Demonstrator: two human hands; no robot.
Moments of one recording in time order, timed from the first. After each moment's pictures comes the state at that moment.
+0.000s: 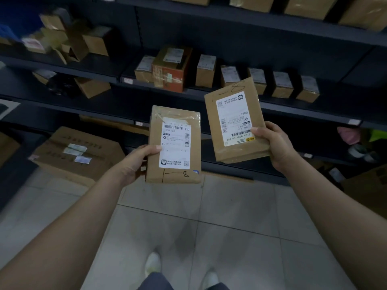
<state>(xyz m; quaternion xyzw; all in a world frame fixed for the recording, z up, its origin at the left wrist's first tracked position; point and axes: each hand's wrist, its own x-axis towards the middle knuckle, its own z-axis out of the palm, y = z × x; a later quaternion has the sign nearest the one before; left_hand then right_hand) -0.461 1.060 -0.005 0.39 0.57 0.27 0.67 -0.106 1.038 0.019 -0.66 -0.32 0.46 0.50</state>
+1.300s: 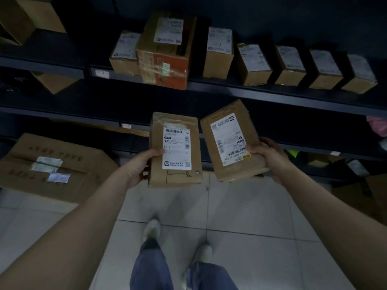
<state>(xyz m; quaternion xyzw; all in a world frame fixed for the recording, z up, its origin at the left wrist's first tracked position) -0.459 1.269 -0.139 0.35 0.61 0.17 0.69 -0.126 1.194 -0.111 -0.73 -0.23 0.49 0.41</state>
